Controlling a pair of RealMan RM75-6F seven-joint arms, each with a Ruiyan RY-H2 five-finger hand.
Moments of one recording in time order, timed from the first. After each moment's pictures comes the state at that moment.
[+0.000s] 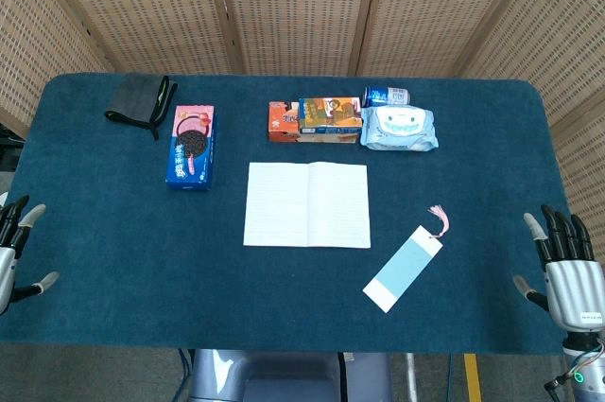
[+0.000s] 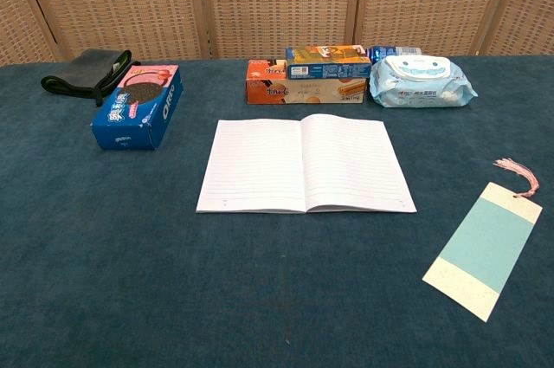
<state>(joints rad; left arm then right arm) -0.08 -1.06 -0.04 -1.64 1.51 1.51 0.02 0.12 -1.21 0.00 -1.45 -1.54 1.67 -0.09</state>
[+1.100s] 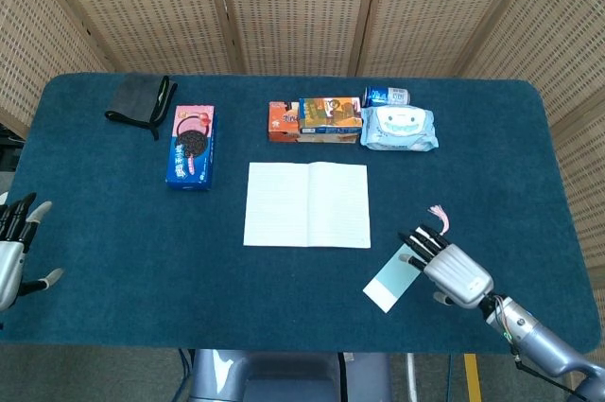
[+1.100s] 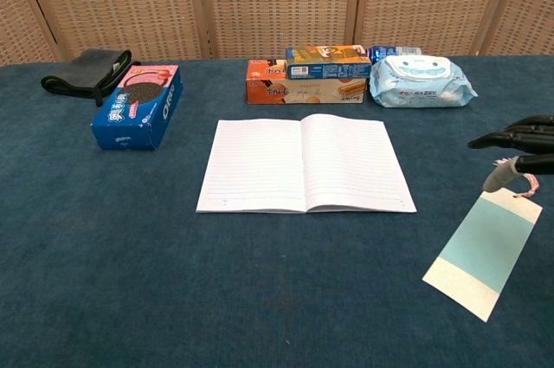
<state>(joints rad) -0.11 -1.08 -0.06 -1.65 1.46 1.45 0.06 0.48 -1.19 -0.09 -1.40 -1.88 1.14 0.02</state>
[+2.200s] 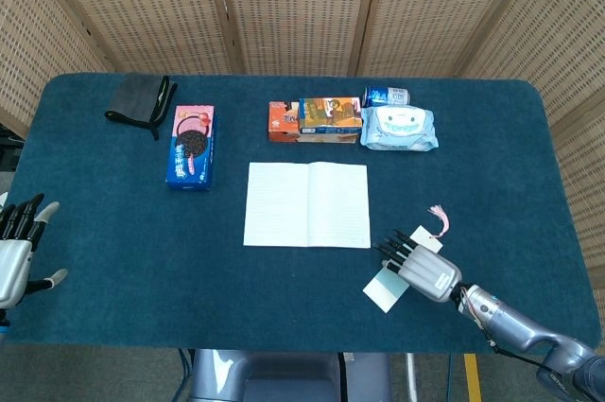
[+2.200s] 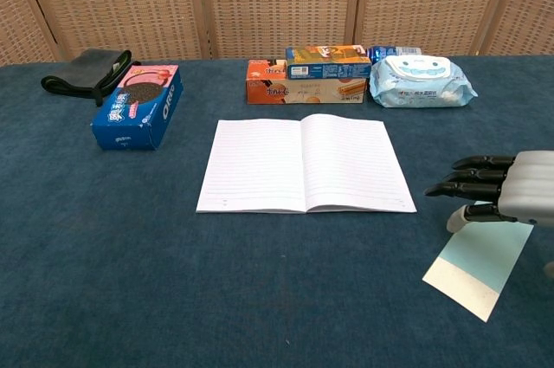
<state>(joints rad) -0.13 -1.08 -0.05 -1.65 1.44 1.42 0.09 0.60 -1.32 -0.14 -1.26 -1.91 1.01 -0.16</state>
